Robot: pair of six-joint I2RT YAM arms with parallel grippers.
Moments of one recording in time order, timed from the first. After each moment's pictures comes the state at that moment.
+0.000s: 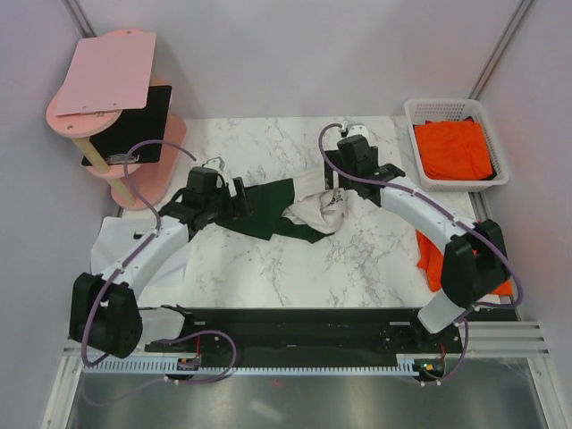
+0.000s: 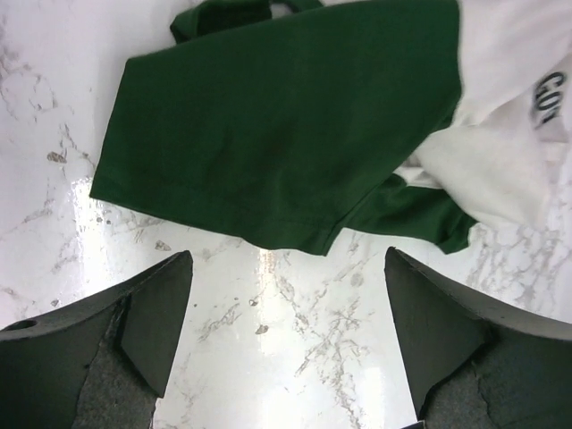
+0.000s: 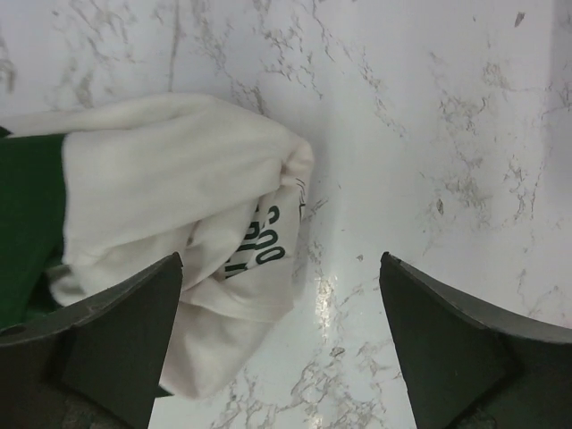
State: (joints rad) left arm -0.32 1.23 0.88 -0.36 0.05 -0.46; right arm 0.50 1.67 1.31 -0.41 0.35 0.28
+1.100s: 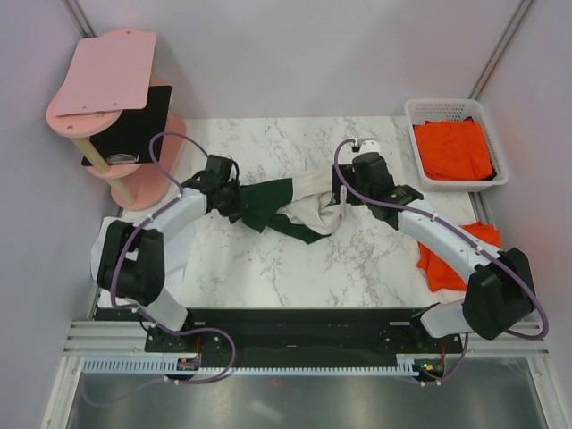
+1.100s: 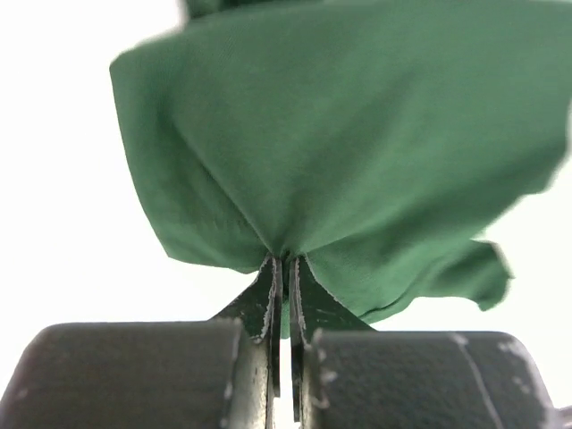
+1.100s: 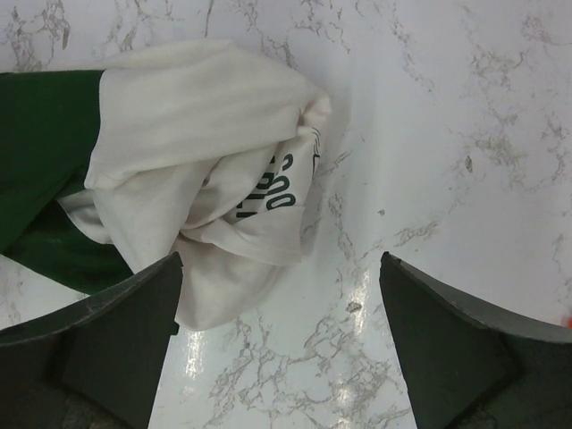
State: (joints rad) left arm -0.30 1.64 1.04 -0.40 0.05 -0.51; right arm 0.51 1.41 1.08 -0.32 0.25 0.32
